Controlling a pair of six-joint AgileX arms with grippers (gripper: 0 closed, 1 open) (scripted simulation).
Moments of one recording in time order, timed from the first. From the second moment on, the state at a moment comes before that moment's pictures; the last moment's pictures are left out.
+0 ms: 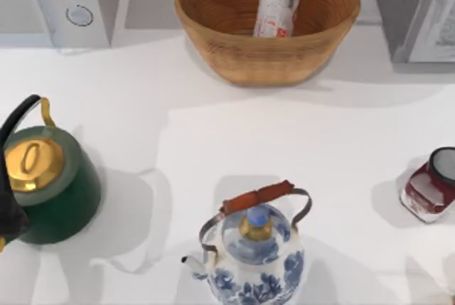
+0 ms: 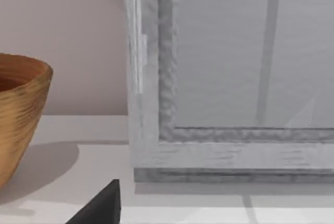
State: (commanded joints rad) left arm 0.00 0.00 0.00 0.00 0.00 0.00; right arm -0.11 0.15 0.05 0.11 -0.10 0.00
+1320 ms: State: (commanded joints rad) left arm 0.00 0.00 0.00 0.00 0.00 0.00; right arm -1.03 1.55 0.37 1.21 -1.01 0.03
